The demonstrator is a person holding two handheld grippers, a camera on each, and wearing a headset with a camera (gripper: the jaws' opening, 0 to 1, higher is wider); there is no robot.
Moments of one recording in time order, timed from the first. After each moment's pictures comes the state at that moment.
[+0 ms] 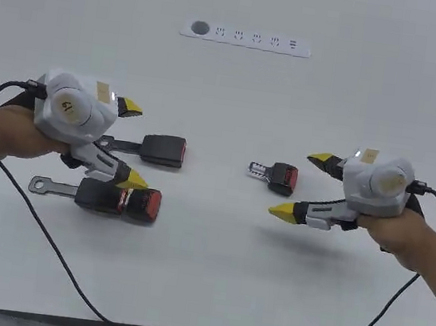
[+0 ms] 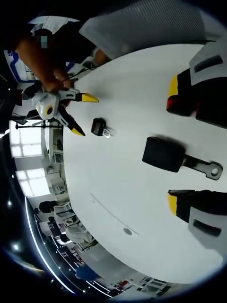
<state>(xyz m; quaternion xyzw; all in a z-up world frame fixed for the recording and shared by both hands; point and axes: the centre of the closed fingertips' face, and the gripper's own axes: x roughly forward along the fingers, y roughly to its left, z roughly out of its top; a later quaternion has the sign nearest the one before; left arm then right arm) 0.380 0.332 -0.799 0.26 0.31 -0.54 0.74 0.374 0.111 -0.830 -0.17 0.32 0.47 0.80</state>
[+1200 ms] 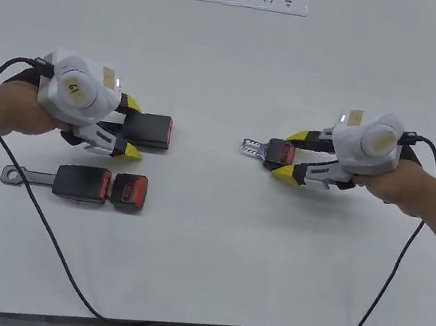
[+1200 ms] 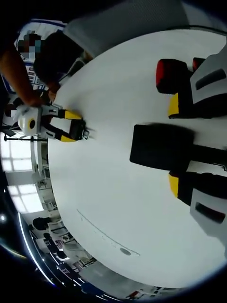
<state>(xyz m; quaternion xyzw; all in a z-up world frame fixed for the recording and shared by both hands) 0.400 0.321 -0.853 0.29 0.34 -0.58 0.68 0.383 0.115 -0.853 -0.21 0.34 0.54 0.74</state>
